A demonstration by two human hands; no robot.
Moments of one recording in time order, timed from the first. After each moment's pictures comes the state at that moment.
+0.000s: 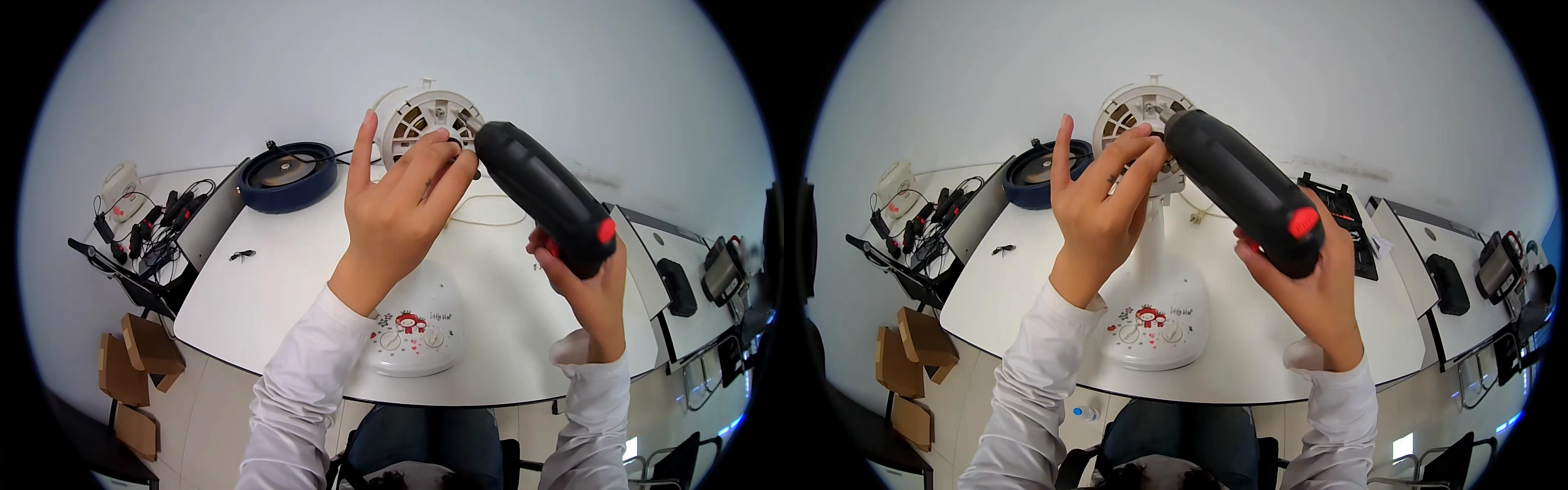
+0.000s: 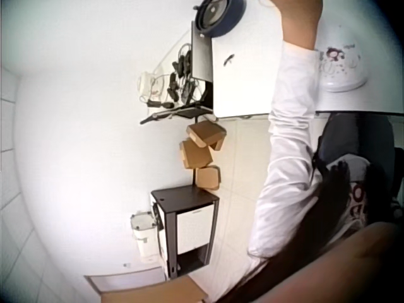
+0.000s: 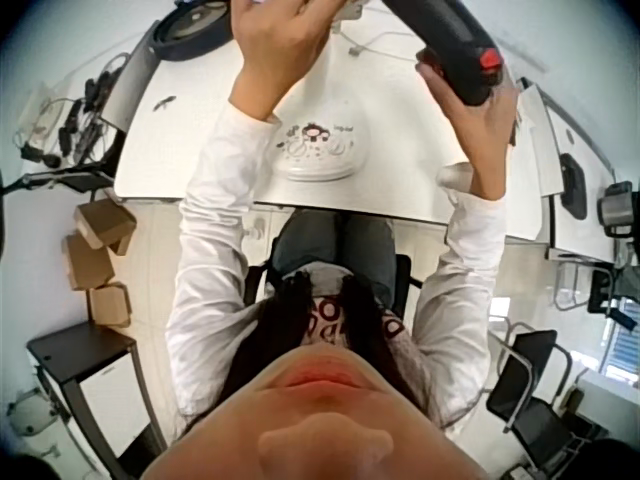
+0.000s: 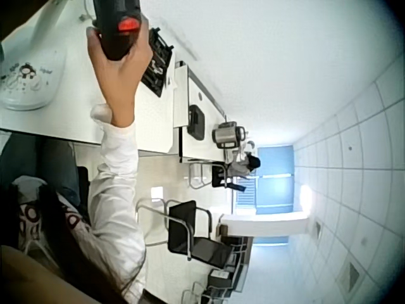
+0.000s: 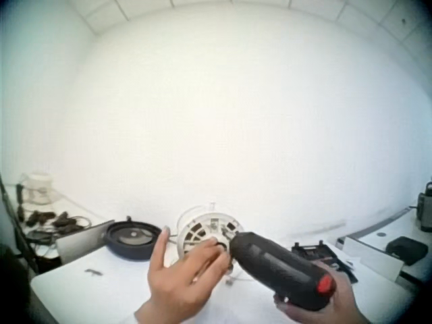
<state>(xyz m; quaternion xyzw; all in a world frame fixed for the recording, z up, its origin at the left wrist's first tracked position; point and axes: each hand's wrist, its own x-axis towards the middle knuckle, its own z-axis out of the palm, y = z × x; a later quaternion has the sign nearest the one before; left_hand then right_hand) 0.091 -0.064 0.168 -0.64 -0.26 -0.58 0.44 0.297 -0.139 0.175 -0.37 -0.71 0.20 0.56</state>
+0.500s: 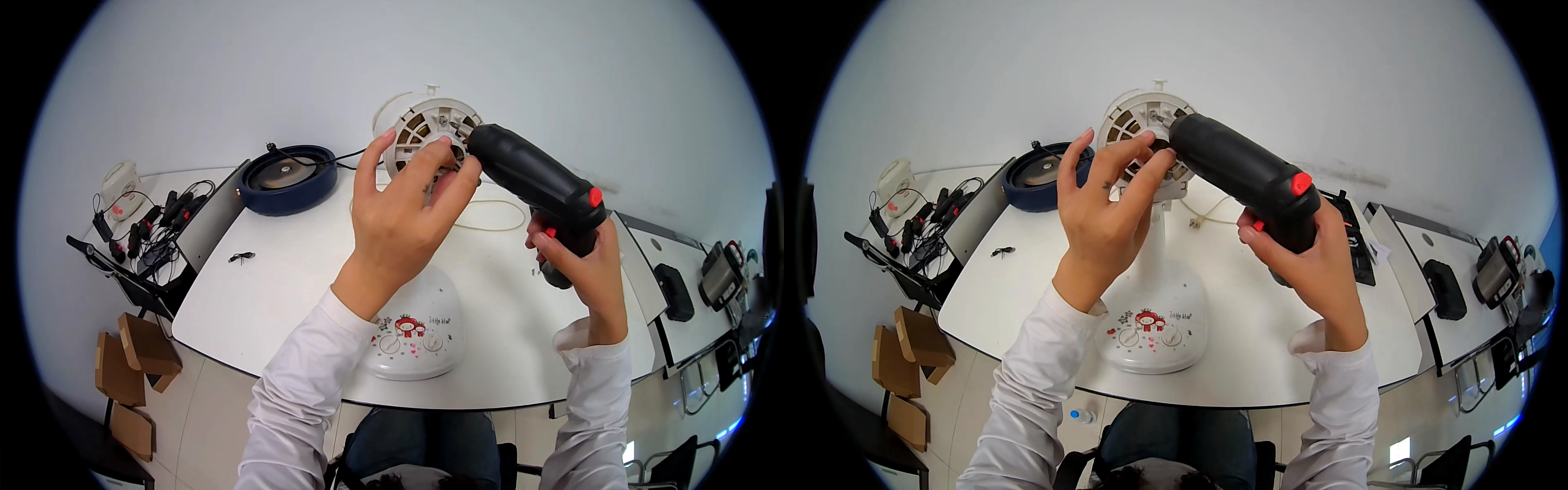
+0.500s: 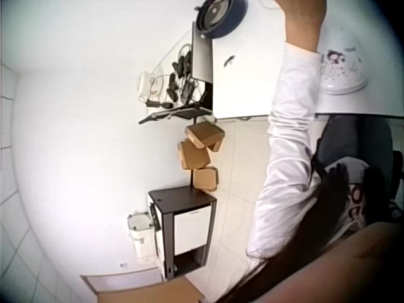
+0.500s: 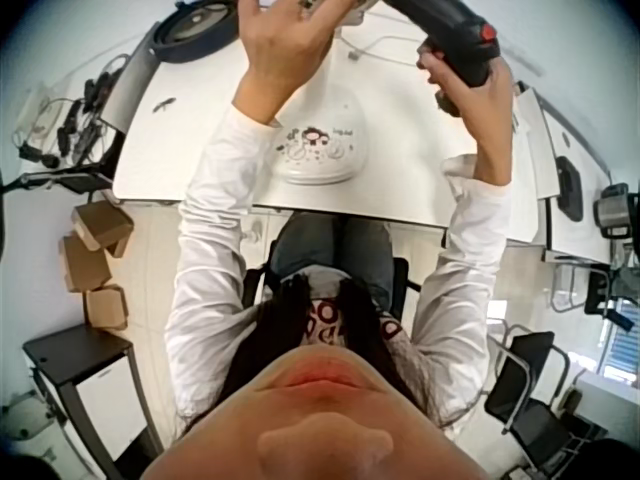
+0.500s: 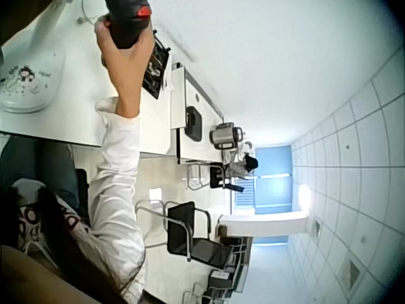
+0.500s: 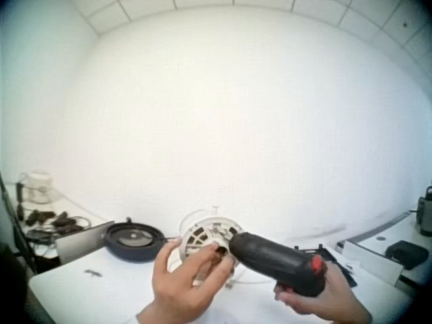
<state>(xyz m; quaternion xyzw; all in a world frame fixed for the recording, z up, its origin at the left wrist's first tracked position) 0.090 -0.065 0.165 -0.65 -0.26 -0.58 0.42 0.302 -0.117 0.183 -0.37 -0.71 0.25 0.54</state>
